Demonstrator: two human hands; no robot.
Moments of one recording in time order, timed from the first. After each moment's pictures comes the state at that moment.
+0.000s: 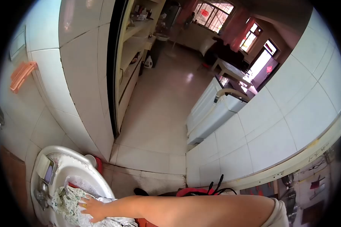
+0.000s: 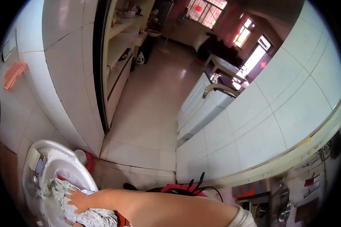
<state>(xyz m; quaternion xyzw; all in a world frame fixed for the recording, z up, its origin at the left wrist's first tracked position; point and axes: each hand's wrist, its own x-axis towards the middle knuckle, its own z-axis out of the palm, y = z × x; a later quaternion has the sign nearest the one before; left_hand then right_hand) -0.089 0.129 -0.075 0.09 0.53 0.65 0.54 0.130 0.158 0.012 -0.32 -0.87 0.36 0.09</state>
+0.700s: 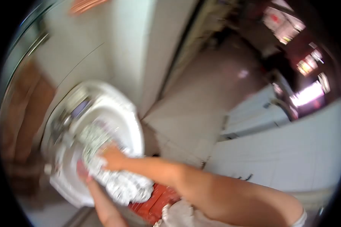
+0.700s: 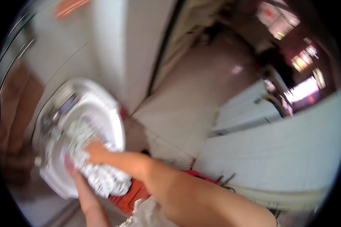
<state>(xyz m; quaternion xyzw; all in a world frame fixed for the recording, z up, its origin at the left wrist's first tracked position) -0.148 0.086 -0.141 0.43 0.87 0.17 0.15 0.136 0.164 0.018 -0.36 -0.85 0.38 0.09</state>
